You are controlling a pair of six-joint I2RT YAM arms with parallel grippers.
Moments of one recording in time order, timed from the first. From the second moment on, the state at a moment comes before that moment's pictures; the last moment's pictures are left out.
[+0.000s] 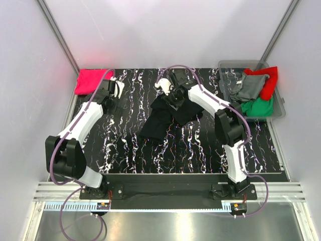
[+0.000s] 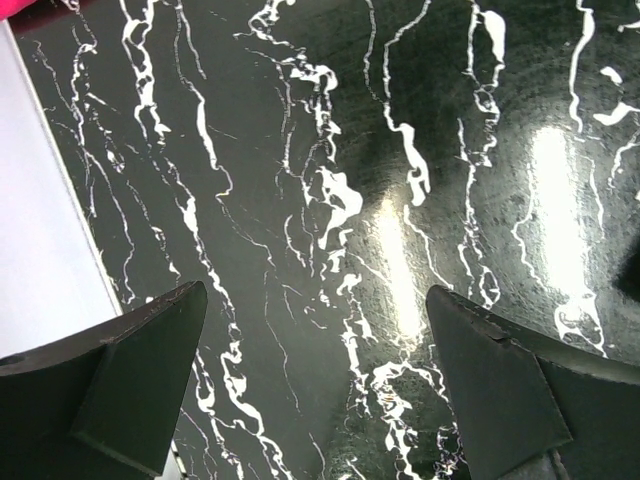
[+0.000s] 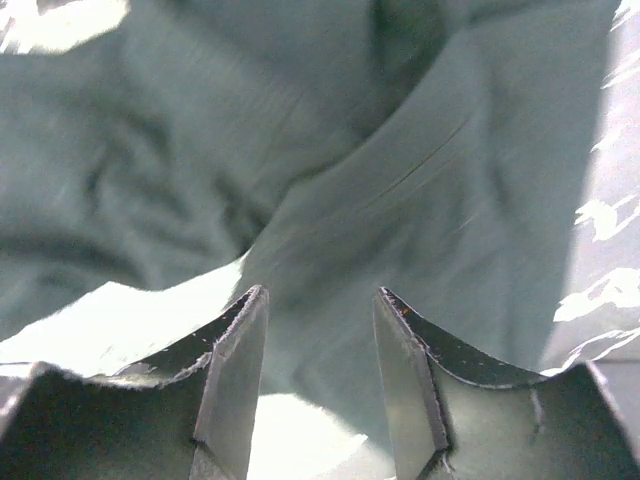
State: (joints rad) left arm -0.19 1.50 1.22 -0.69 -0.21 0.21; right arm 0.53 2.17 1.86 -0.68 -0.15 -0.48
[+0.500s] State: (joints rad) left arm -0.16 1.54 1.25 -0.68 -0.20 0.20; right arm 0.58 2.14 1.74 -0.69 -0.09 -0.47
